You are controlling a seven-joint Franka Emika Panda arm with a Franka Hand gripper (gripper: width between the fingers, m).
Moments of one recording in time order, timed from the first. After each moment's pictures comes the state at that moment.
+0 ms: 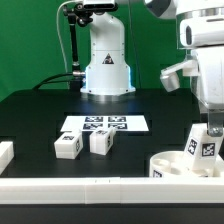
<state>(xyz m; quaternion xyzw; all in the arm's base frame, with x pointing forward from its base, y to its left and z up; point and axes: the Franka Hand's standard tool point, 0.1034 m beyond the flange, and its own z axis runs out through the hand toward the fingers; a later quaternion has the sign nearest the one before) 0.640 0.118 0.090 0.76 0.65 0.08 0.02</state>
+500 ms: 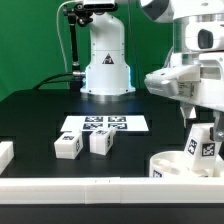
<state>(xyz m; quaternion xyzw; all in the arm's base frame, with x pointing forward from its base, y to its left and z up) 0.640 0.107 0.083 0.62 0.78 0.05 0.05</state>
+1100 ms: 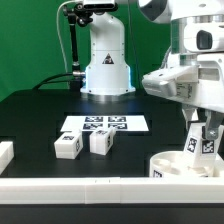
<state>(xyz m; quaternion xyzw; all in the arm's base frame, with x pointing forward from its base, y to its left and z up) 0.640 0.105 0.082 0.63 0.78 0.05 0.04</state>
